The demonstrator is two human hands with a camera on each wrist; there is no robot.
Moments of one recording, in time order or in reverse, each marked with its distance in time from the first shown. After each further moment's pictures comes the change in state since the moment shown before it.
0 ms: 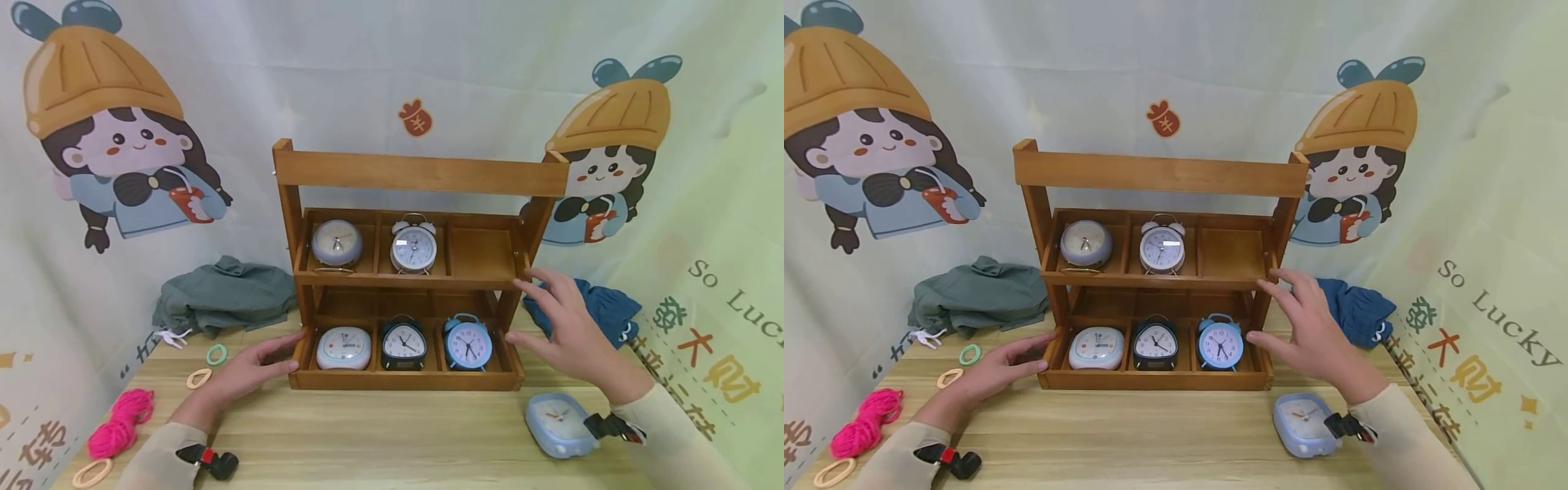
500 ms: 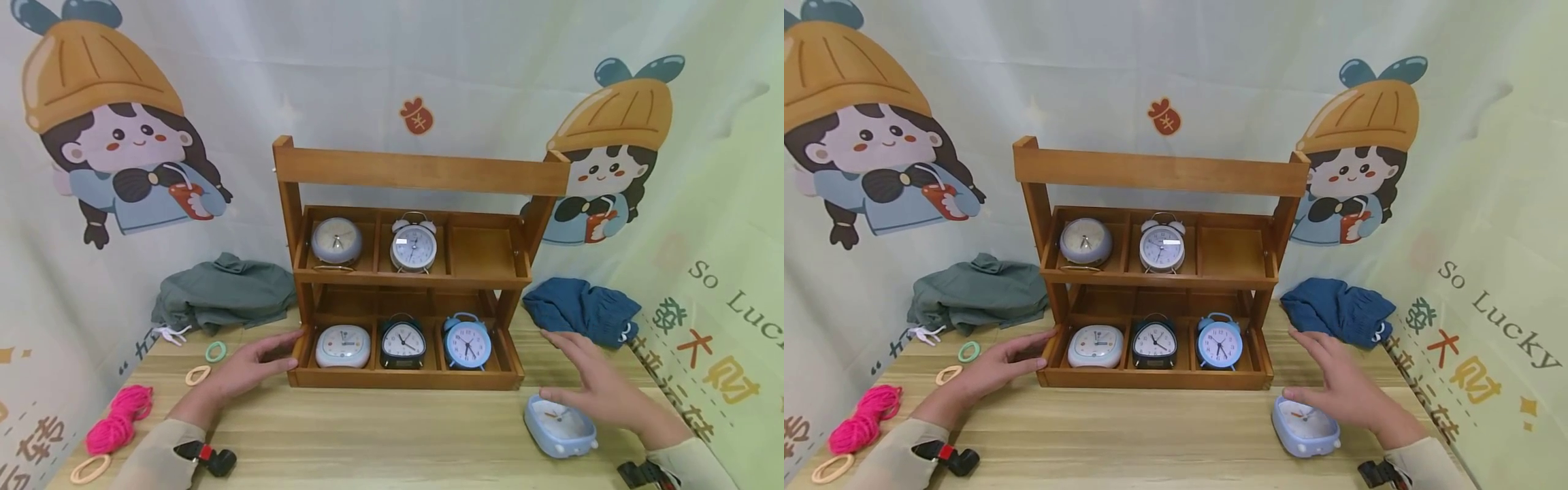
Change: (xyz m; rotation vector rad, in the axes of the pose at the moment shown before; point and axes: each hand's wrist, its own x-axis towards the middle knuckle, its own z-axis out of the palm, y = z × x) left_hand -0.002 0.001 0.002 0.011 0.010 -0.021; right_hand -0.094 0.020 -0.004 0.139 -0.280 0.254
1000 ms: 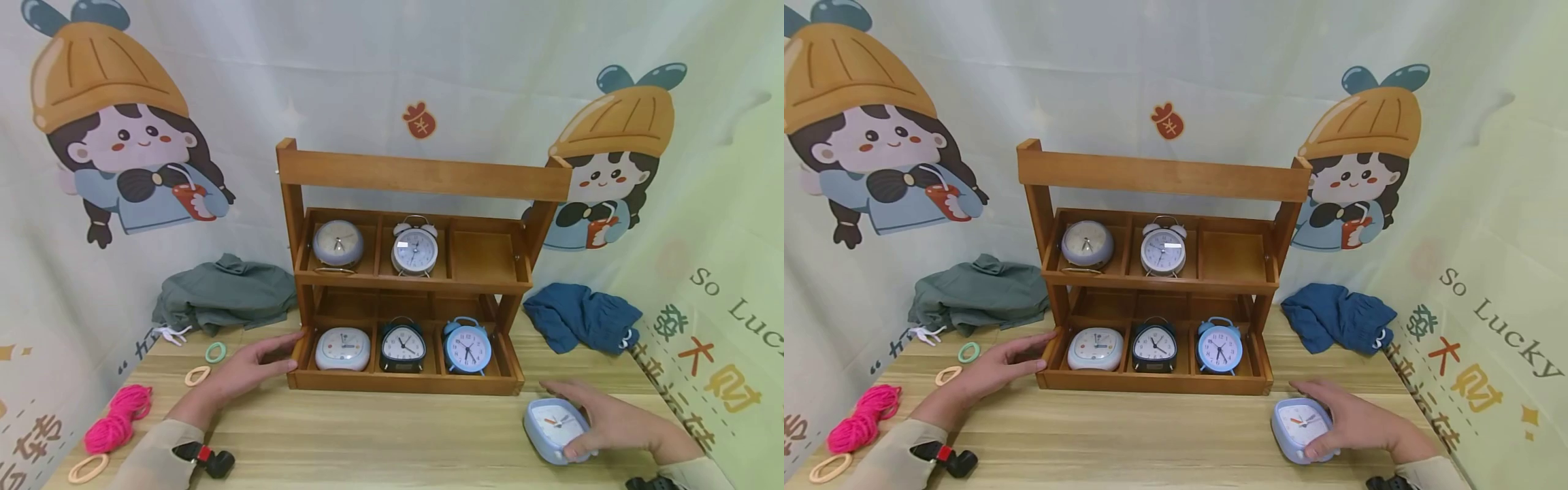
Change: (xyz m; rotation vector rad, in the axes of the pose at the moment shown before) left_hand -0.001 0.000 -0.001 -0.006 0.008 0.010; right_hand -0.027 0.023 -0.004 0.227 -0.425 0.094
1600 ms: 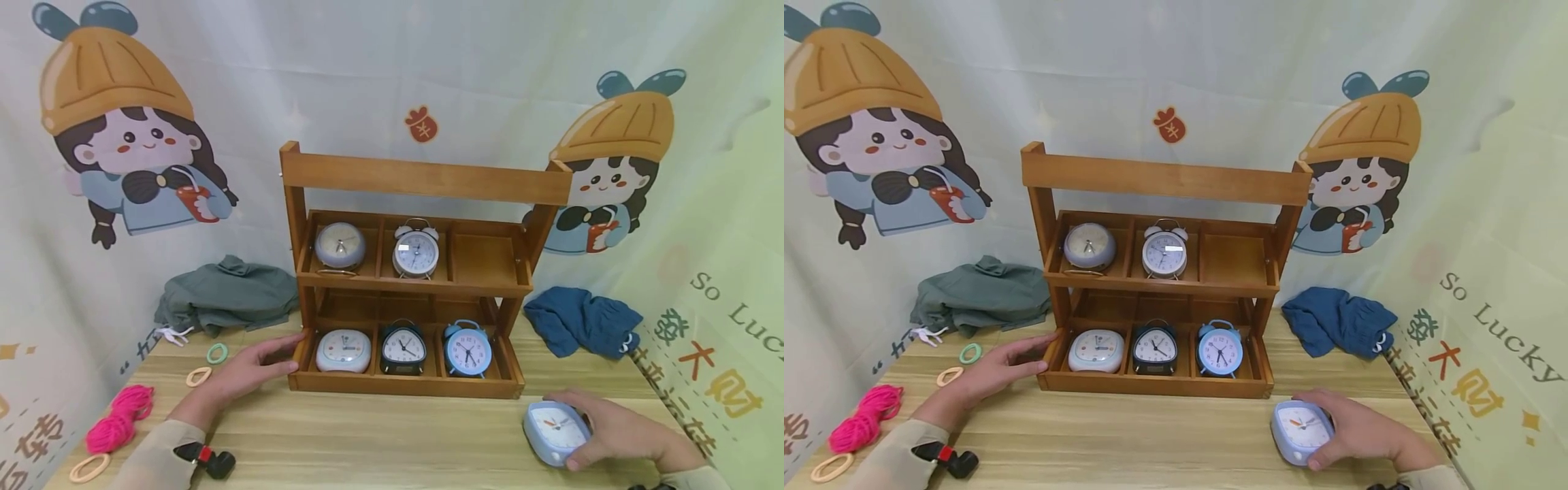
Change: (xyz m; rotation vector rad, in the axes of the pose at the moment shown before) left_hand 0.000 -0.002 0.002 -0.014 0.001 0.012; right_hand -0.005 0.004 0.004 0.012 0.006 0.031
